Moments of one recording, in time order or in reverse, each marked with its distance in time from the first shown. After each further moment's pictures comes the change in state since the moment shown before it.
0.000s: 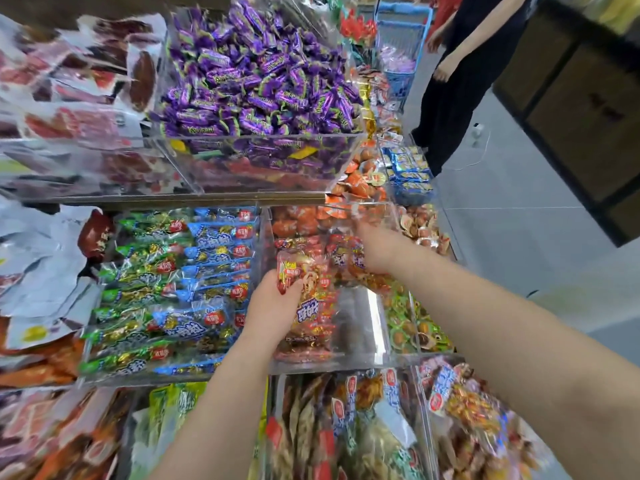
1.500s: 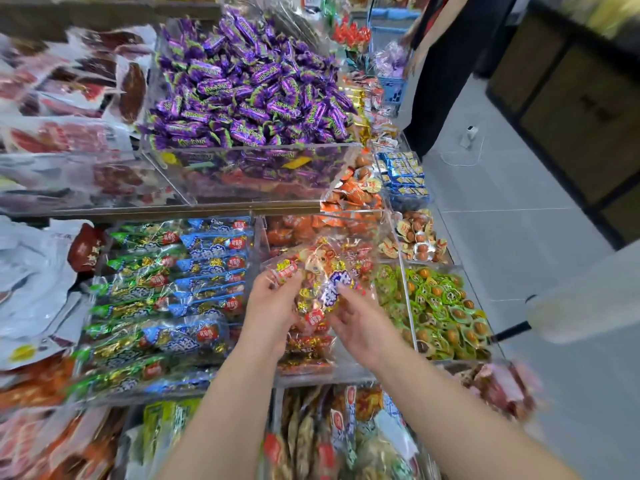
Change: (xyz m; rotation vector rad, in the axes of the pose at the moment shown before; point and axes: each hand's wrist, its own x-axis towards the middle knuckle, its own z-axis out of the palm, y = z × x) left_hand -0.005 0.026 0.002 -0.666 -0.077 -0.163; right_hand -0.076 -0.038 0.072 2.126 -0.106 0.269
